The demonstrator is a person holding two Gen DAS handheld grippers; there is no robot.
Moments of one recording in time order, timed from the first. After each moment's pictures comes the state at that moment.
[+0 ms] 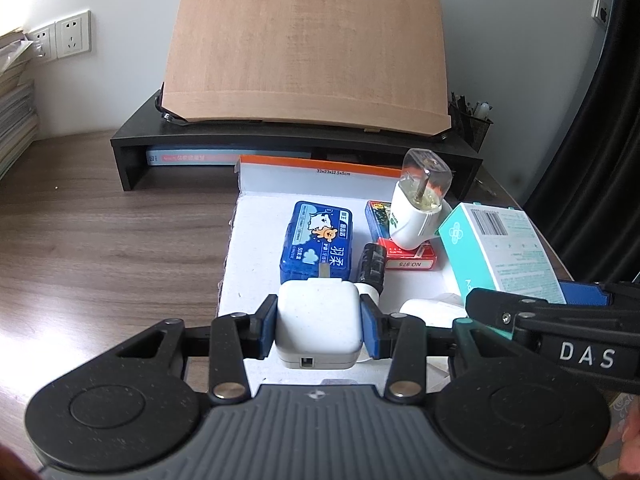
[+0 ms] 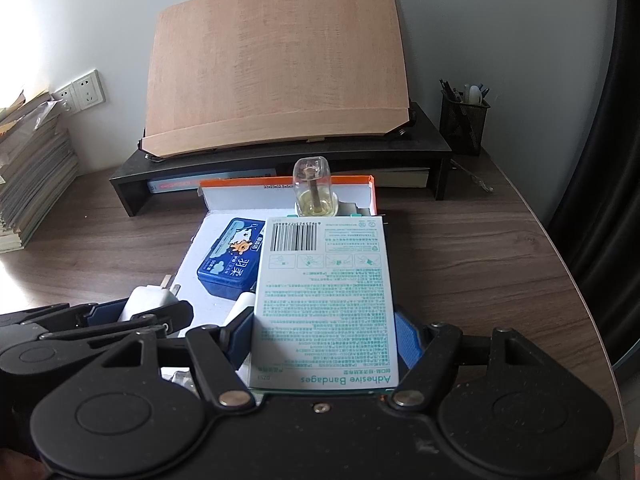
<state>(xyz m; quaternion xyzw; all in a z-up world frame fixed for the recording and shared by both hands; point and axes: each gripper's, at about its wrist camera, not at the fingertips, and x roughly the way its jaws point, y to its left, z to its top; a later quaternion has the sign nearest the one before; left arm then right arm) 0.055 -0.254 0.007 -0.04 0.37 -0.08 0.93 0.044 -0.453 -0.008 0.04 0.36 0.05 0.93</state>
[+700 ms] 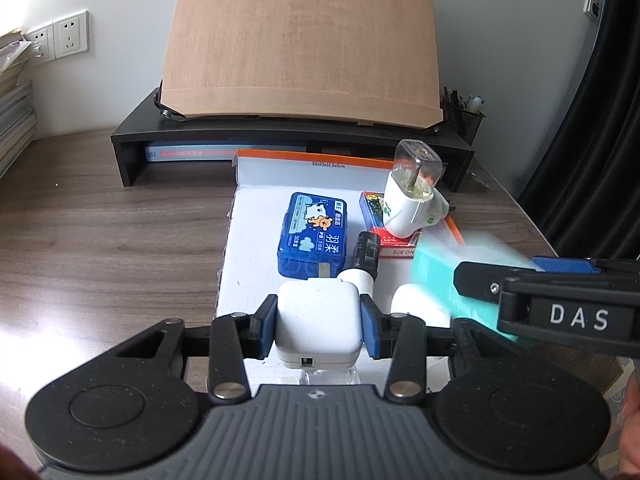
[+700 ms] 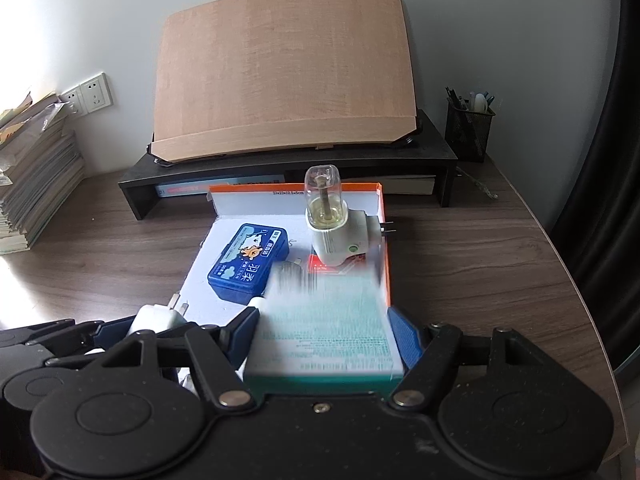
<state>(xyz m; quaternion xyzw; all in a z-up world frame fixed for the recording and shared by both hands) 0.045 -0.255 0.008 -0.04 0.37 -0.09 0.92 0.041 -0.449 0.000 0.04 0.35 0.05 0.93</state>
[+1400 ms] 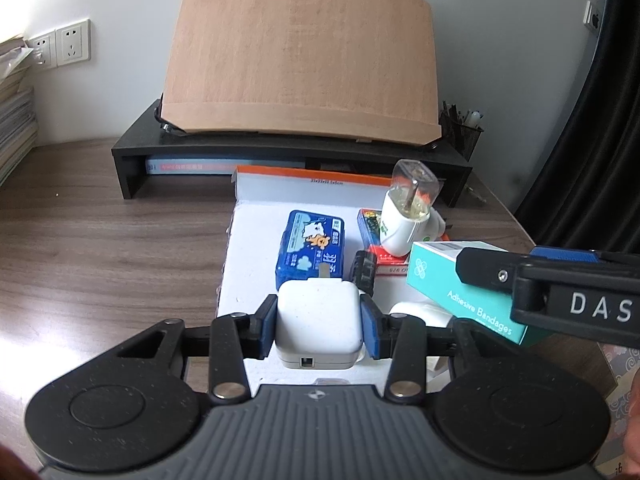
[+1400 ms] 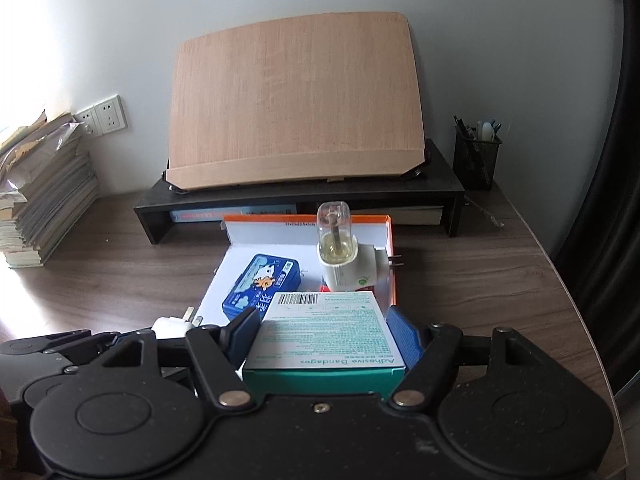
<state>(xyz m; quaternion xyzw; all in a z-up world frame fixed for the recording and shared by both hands) 0.046 -0.256 0.017 -0.04 0.36 -0.09 0.93 0.039 -0.449 0.019 0.04 0.32 0.07 0.95</state>
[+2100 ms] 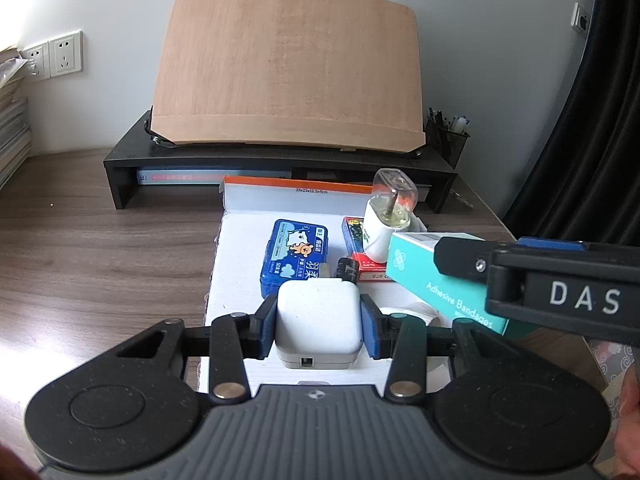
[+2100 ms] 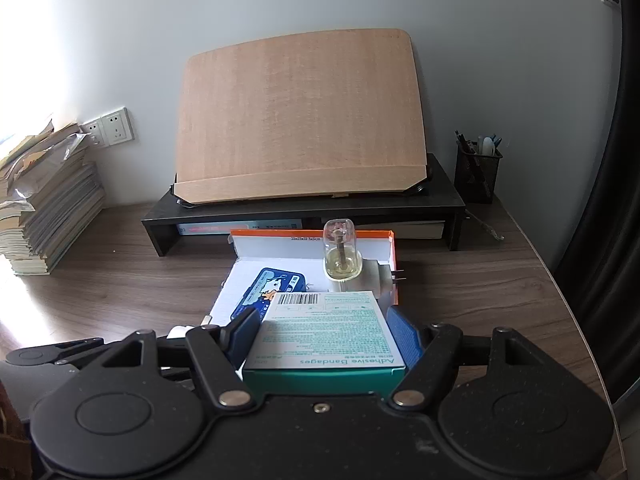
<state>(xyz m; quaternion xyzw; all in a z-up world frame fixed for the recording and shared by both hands) 0.039 -0.266 0.023 -0.04 0.35 -0.10 0.93 0.031 -0.447 0.028 0.04 0.30 0.07 0.95</state>
